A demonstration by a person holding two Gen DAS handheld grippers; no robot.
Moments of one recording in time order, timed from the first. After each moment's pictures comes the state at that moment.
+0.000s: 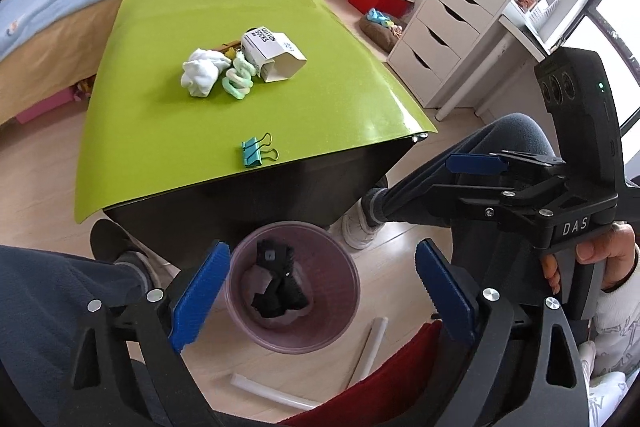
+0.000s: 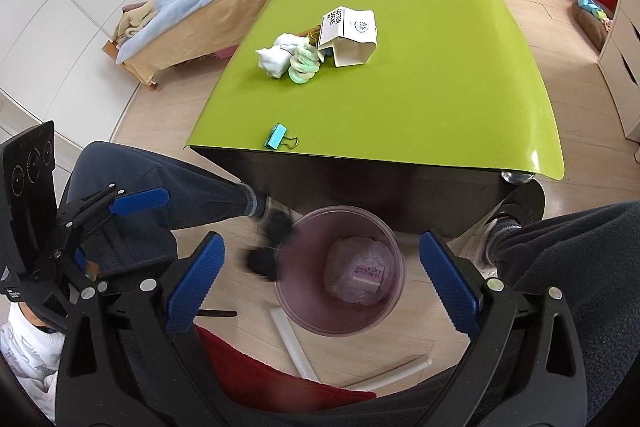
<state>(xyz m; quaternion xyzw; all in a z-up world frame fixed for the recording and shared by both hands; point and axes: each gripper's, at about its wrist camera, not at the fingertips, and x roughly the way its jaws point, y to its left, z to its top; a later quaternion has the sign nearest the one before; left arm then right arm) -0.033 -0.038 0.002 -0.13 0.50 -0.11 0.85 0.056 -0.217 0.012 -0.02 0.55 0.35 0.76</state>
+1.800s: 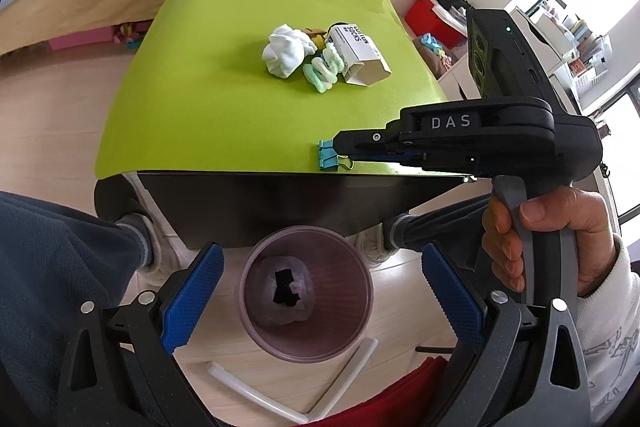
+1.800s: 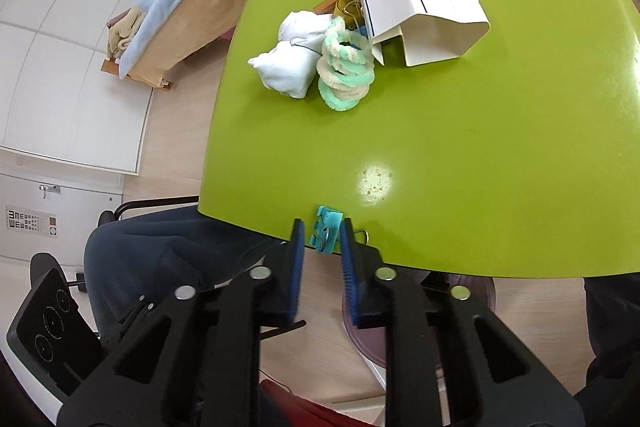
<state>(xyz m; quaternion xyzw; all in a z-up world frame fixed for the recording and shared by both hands) -0.023 0.008 -0.024 -0.22 0.50 -0.04 0.84 0.136 -0.108 -0.050 0.06 0.65 0.35 0.67</state>
